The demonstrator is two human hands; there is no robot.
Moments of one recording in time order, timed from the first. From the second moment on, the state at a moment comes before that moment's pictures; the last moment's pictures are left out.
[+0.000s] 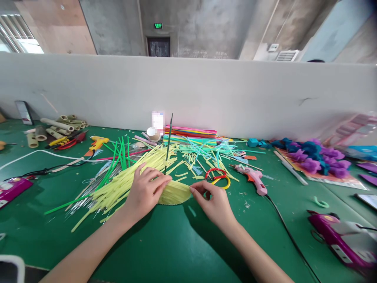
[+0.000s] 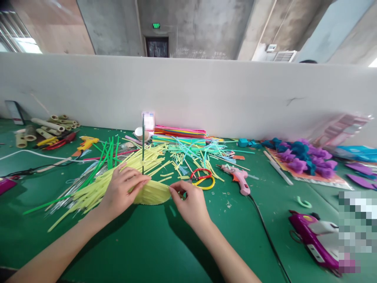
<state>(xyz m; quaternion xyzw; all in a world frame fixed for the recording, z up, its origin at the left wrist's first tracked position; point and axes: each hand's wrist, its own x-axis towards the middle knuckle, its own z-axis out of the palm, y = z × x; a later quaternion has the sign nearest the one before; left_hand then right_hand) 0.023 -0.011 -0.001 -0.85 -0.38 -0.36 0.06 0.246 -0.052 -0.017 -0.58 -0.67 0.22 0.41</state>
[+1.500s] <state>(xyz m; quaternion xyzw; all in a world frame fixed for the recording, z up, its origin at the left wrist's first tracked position) 0.017 0.006 -0.010 -0.83 -0.39 -0.40 -0.03 0.247 -0.051 -0.016 -0.44 -0.68 0.44 0.39</state>
